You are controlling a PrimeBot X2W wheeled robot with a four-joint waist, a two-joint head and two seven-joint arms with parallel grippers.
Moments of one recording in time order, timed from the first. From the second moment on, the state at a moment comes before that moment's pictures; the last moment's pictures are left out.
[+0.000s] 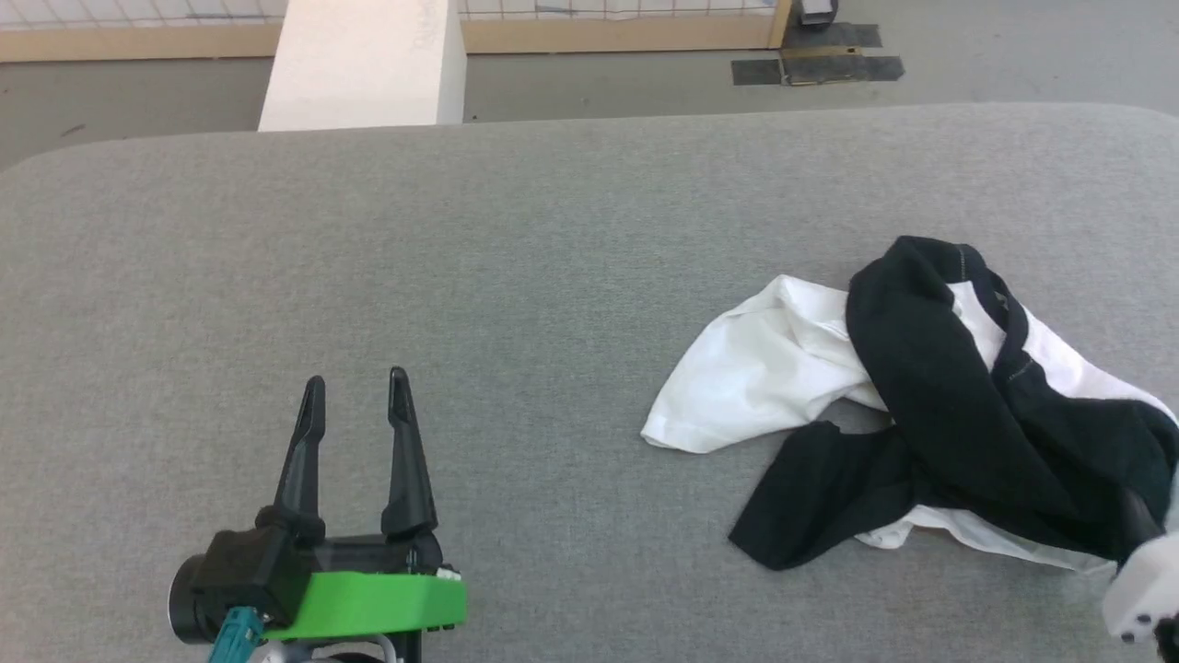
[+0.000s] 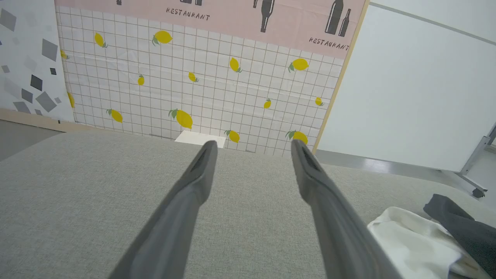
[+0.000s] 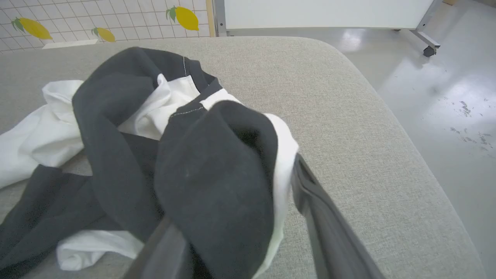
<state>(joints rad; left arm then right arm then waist) 0.07 0.05 -0.17 -0.24 -0.24 0.15 -0.26 0.08 -0.14 -0.34 -0.10 0.14 0.13 0.26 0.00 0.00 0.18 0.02</state>
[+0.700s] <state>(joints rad) 0.05 0.05 -0.21 -0.24 -0.24 0.15 -0.26 -0.09 -0.30 -0.13 -0.15 0.19 0.13 0.59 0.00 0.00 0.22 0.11</state>
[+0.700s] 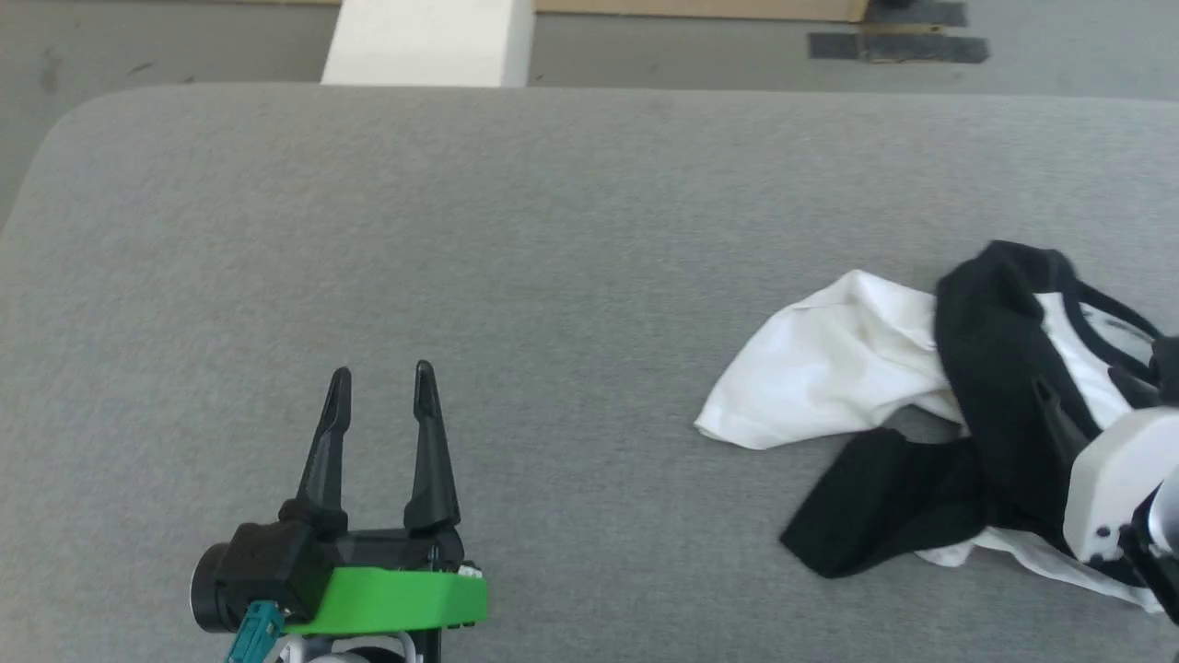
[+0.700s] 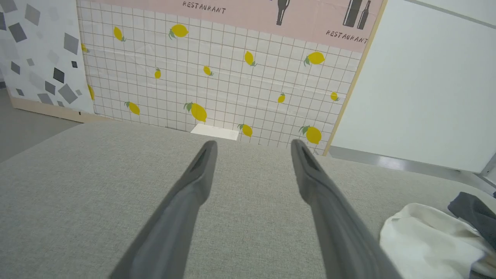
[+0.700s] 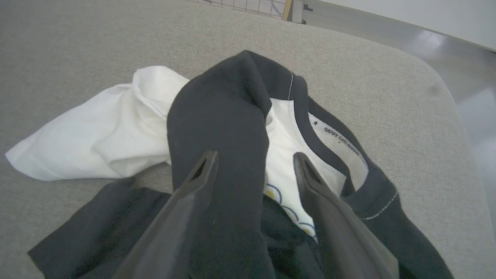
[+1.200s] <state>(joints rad) 0.05 0.05 -0.21 -0.22 -0.24 0.16 -0.26 -0.10 -0.27 -0.07 -0.16 0.23 0.13 0.59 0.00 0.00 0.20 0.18</state>
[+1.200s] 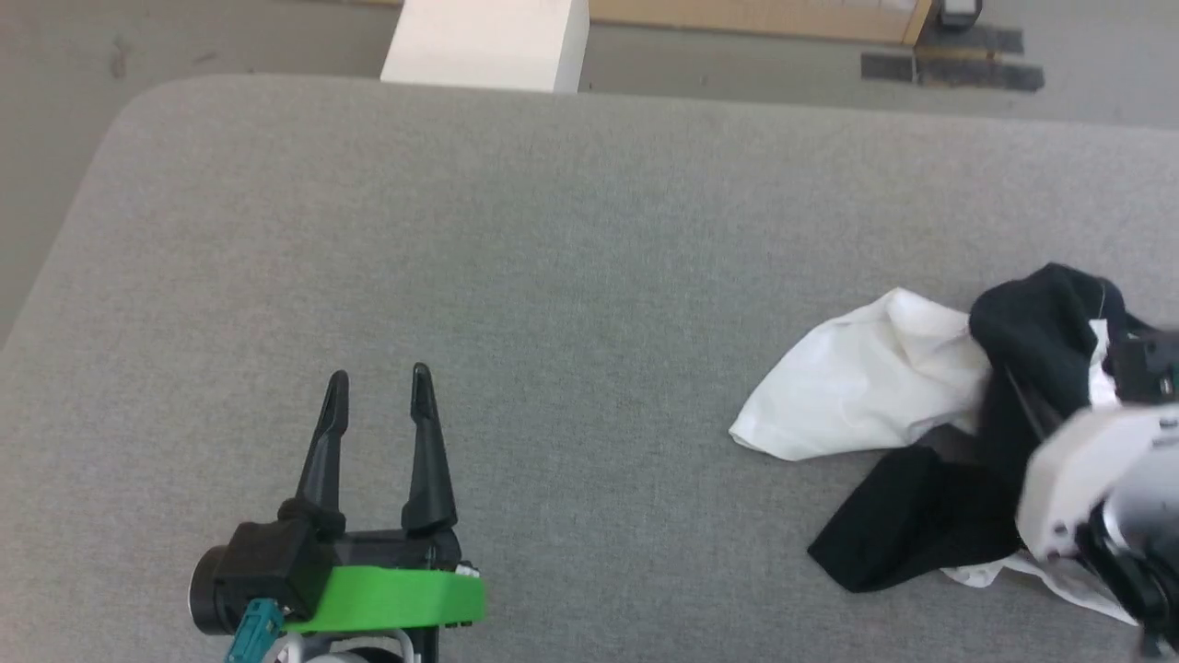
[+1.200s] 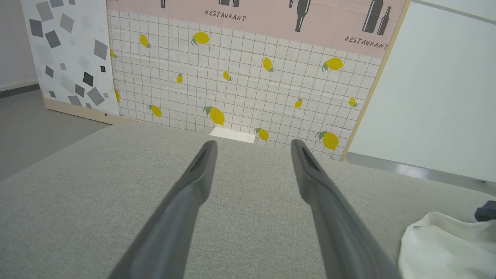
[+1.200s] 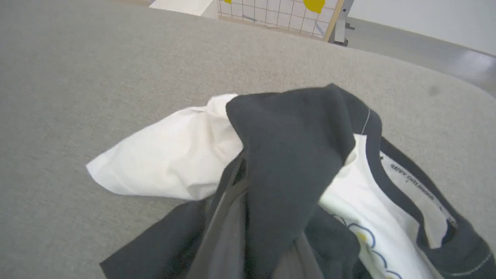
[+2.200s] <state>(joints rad) 0.07 0.05 -0.20 -0.24 -0.24 0.19 -0.26 -0.35 -0.15 0.71 0.12 0.55 0.13 0.50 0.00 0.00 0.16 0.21</state>
